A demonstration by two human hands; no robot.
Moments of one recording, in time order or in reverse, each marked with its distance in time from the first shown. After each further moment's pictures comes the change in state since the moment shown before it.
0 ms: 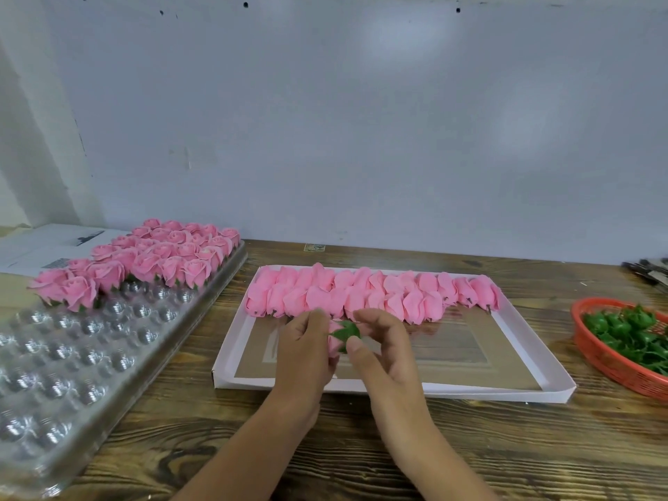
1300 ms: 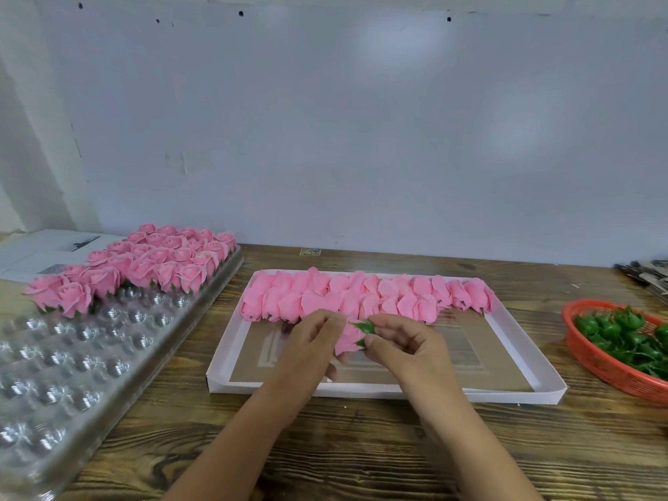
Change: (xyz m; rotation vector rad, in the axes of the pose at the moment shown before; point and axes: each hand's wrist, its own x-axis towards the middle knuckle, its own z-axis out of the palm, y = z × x) left_hand 0.003 0.007 -0.009 0.311 -0.328 0.095; right_hand 0.023 -0.008 -0.040 -0.047 0.082 0.163
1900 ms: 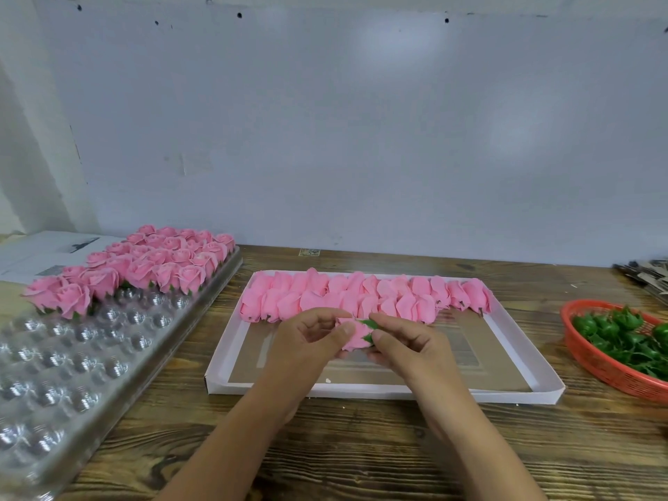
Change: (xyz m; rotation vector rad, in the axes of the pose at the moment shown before) left_hand -0.001 0.002 -0.003 -0.176 0.043 0.083; right_hand 0.005 0.003 -0.009 0.094 -0.028 0.048
